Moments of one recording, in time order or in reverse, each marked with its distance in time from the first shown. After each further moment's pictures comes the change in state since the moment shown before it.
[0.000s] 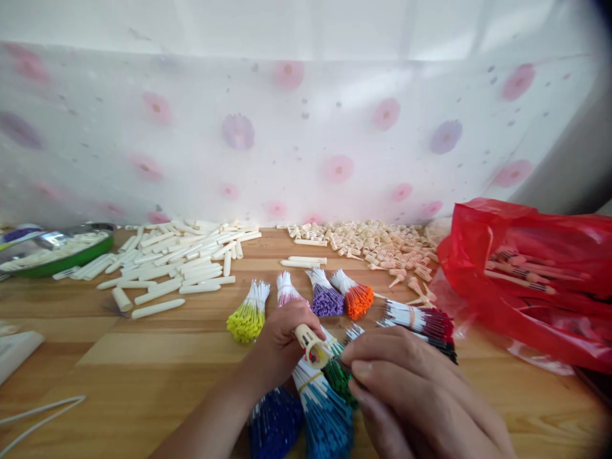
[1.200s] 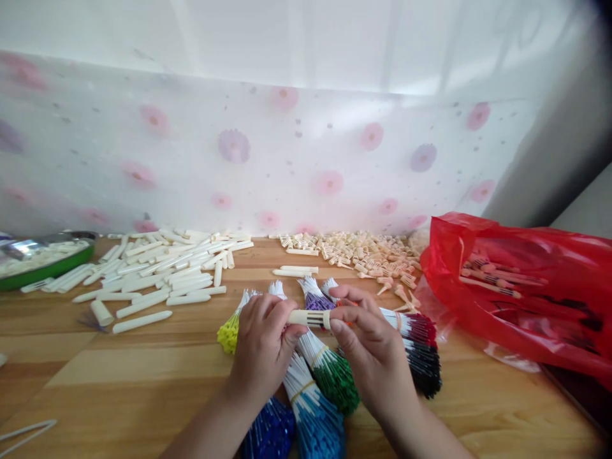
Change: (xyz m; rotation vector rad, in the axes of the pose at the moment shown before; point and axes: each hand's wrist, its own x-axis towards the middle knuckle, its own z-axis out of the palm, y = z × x) left_hand -0.004 0.008 -0.007 0.709 0.237 0.049; right_hand -0.007 0.047 0.037 0.299 0.040 0.464
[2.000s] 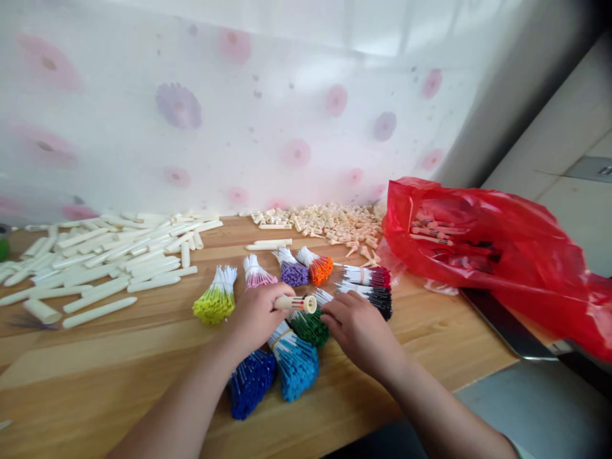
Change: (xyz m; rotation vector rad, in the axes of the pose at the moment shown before) left_hand 0.002 0.001 0.015 -0.248 -0.567 -0.141; right_hand -0.045 0.008 -0.040 -0.926 -0.449 0.096
